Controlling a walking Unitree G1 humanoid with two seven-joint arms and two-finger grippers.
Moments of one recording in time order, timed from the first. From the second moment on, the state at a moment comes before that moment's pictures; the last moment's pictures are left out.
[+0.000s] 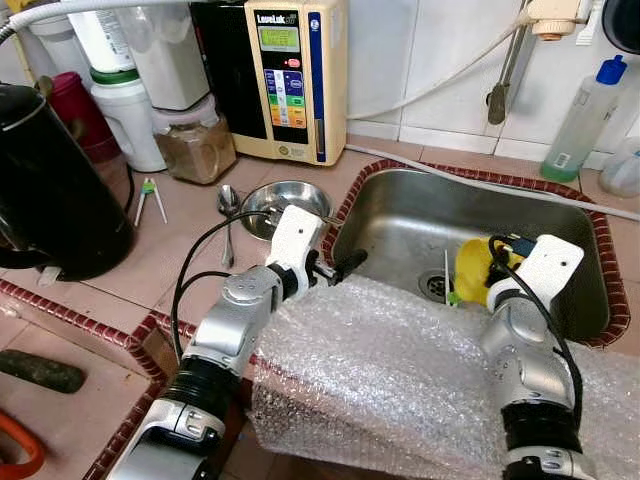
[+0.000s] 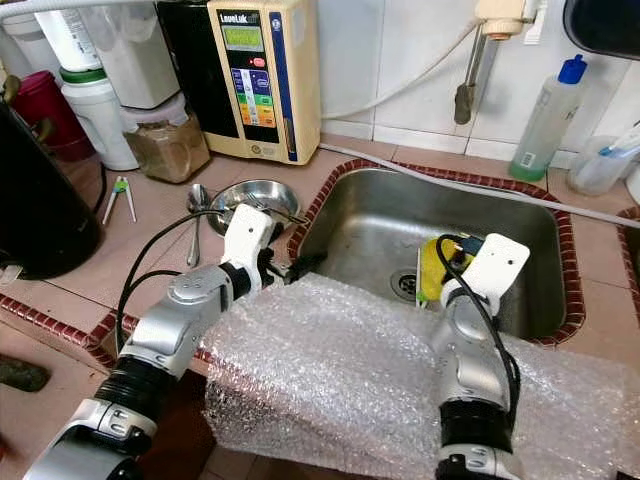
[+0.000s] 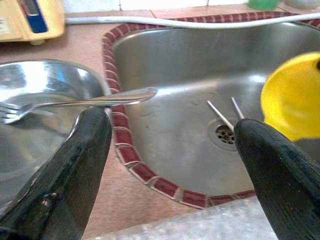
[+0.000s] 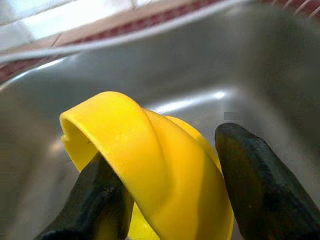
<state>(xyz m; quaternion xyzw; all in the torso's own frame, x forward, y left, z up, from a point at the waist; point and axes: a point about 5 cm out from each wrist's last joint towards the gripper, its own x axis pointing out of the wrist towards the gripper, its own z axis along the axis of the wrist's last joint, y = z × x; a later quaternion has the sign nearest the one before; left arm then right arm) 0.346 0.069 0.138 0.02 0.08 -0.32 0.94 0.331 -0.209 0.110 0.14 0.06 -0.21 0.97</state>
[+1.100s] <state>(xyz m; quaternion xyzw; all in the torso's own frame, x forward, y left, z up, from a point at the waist) 0.357 0.086 0.149 0.02 0.03 -0.24 0.97 0.343 -0.174 0.131 -0.07 0.02 -0.03 1.00</state>
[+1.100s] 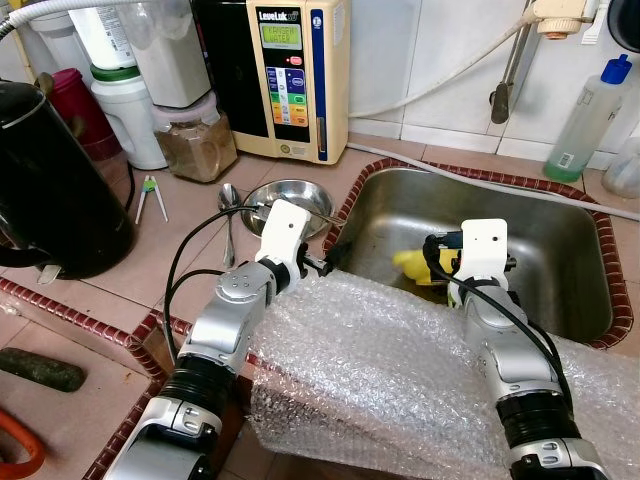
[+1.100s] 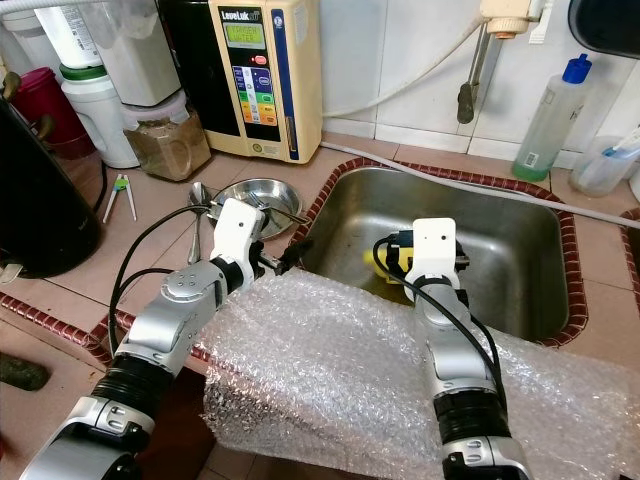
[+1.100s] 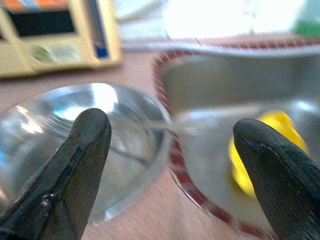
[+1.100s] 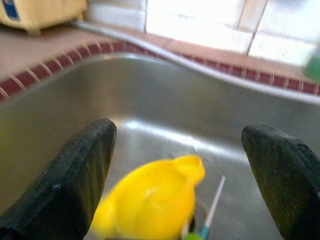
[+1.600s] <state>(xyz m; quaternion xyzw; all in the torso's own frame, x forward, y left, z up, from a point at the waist) 0.381 0.175 0.172 0.03 -0.03 0.05 1.00 0.298 -0.143 0.130 -0.04 -0.03 0.06 1.00</state>
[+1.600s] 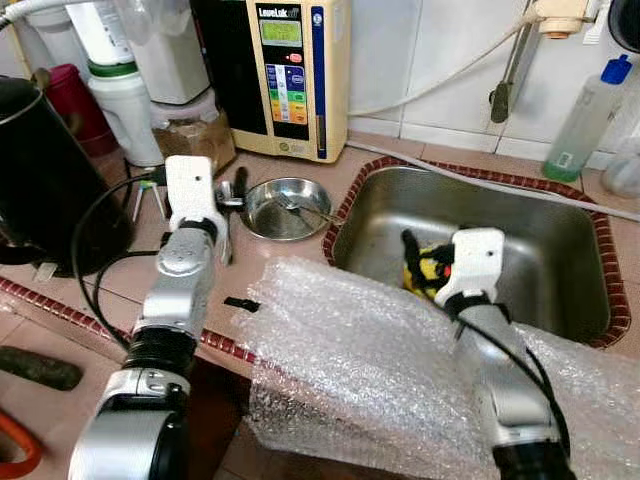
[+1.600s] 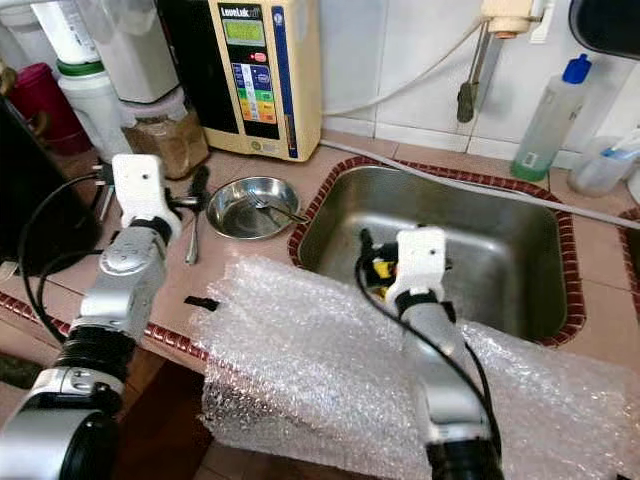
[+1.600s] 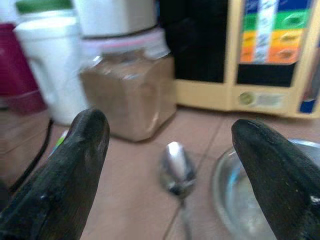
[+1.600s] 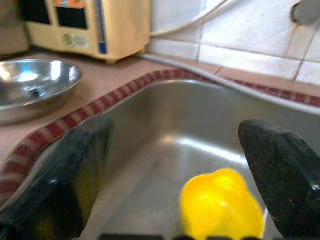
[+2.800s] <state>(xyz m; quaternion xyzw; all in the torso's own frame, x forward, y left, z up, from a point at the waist) 0.383 0.172 0.115 -0.03 0.16 0.03 0.99 0.249 -0.097 0.170 -0.02 -0.08 0.30 0.95</state>
